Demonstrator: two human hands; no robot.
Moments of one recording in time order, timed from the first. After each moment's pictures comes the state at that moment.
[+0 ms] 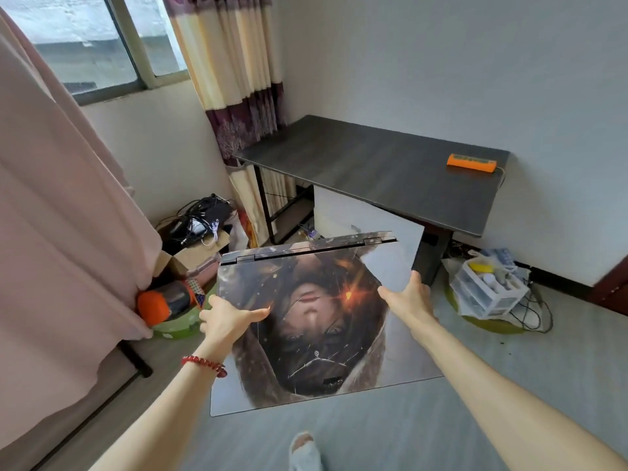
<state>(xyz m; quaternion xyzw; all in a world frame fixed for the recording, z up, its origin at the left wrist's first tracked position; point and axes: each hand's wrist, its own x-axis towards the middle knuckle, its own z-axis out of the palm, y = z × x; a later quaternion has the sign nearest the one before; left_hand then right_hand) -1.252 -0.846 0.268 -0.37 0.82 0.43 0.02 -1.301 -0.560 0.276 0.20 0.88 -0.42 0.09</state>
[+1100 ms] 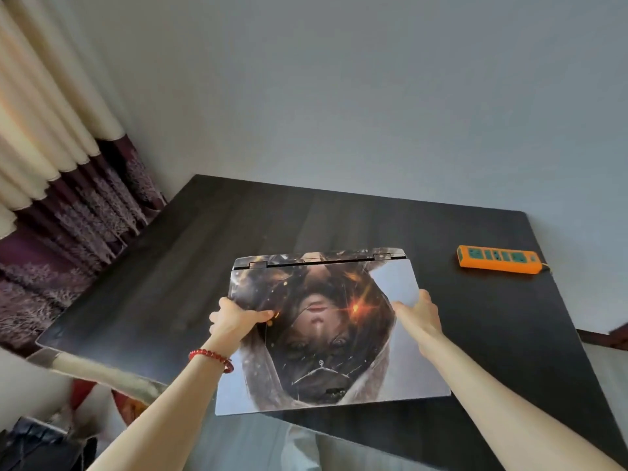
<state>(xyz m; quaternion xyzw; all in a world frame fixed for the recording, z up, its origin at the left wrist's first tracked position) -2.132 -0.796 0.248 -0.24 0.86 0.41 0.17 -2.056 -0.508 0.241 0.41 0.78 -0.47 0.04</state>
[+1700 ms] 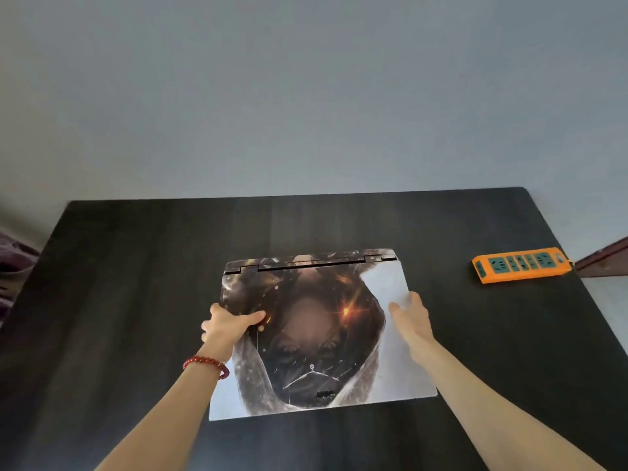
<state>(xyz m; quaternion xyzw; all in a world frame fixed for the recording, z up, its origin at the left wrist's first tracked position) -2.399 -0.738 0.155 -0.19 0.86 0.37 0.29 -2.248 -0.483 0.162 0.54 0.71 -0.45 0.05</state>
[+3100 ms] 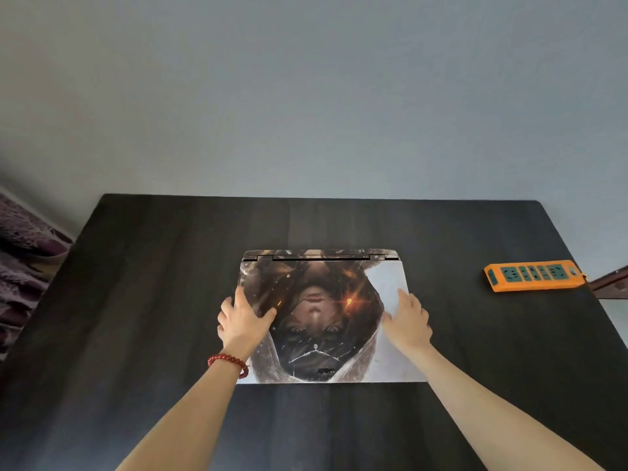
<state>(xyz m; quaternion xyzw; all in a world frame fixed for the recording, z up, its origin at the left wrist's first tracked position) -2.379 -0.744 0.161 -0.06 0.94 0.26 0.21 -2.253 -0.511 0.167 0.42 0.85 -0.29 0.11</state>
